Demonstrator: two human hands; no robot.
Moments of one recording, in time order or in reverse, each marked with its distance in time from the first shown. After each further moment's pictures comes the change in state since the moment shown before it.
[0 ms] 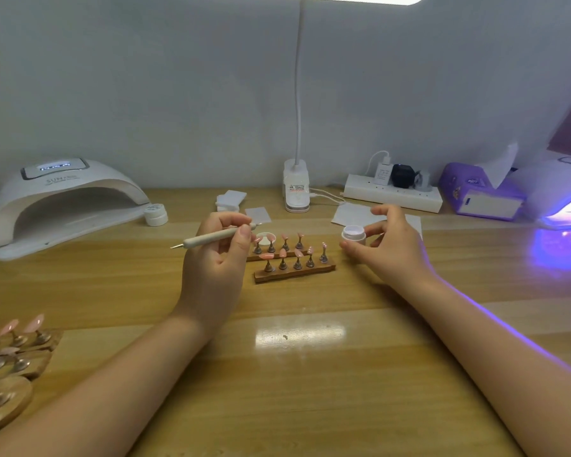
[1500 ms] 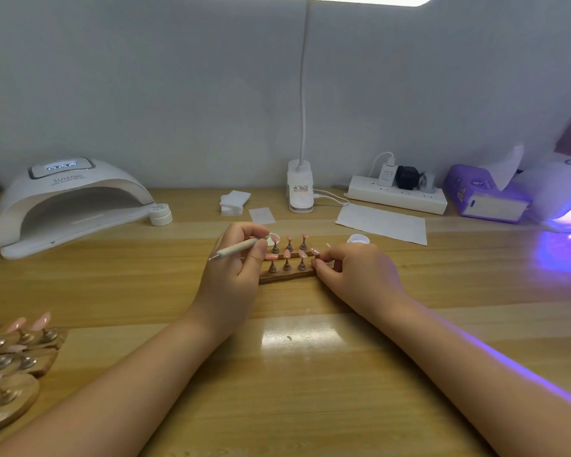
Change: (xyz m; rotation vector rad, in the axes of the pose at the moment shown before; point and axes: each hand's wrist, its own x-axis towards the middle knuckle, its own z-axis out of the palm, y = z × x) left_hand -0.005 -0.006 0.004 0.065 -0.146 -0.089; right_hand -0.032 -0.038 0.030 -0.293 -0.126 -0.183
